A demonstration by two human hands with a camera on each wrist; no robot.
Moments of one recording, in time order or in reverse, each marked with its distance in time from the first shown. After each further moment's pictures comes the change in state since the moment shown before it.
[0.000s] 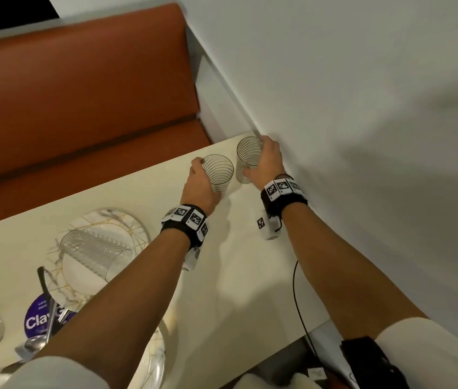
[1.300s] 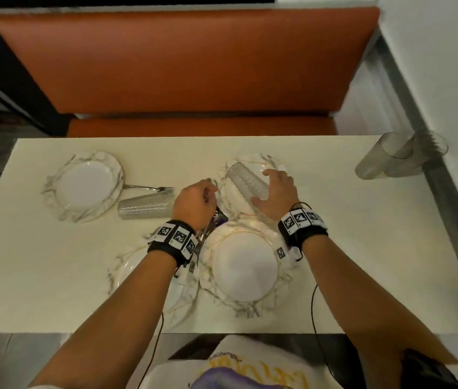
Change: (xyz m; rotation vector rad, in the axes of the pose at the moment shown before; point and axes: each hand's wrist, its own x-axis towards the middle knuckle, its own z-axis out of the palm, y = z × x) left_hand -0.247 -0.301 -0.228 0.047 0.349 -0.090; right_hand -0.263 -0.192 0.220 -0.333 -0.409 -0.396
